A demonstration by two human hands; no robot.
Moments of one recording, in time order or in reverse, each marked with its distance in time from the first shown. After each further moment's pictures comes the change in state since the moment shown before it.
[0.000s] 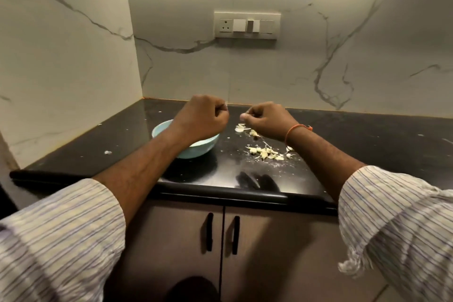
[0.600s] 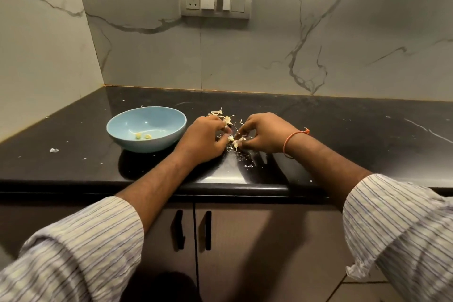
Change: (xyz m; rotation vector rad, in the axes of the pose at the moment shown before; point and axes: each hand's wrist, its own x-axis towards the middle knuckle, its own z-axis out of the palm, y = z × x) left_hand -0.012 0.009 0.119 -0.119 -0.135 0.086; right_hand -0.035 0.063 -0.015 -0.367 -0.242 -0.013
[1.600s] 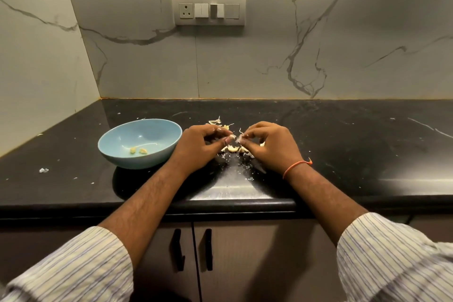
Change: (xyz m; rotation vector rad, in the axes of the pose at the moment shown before) left_hand 0.008 -0.015 0.004 -0.384 0.066 -0.034; right_hand 0.003 0.033 0.051 0.307 0.541 -0.033
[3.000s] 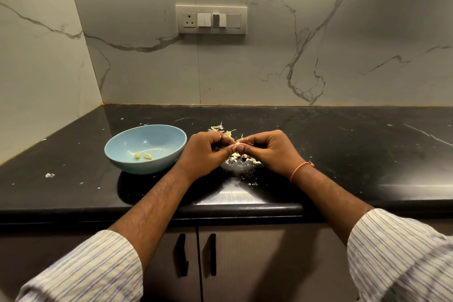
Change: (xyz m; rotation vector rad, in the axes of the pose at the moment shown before) left_hand 0.000 0.000 -0.002 0.008 -0.030 0.107; right_hand 0.000 -0.017 -0.009 0.421 -0.152 0.105
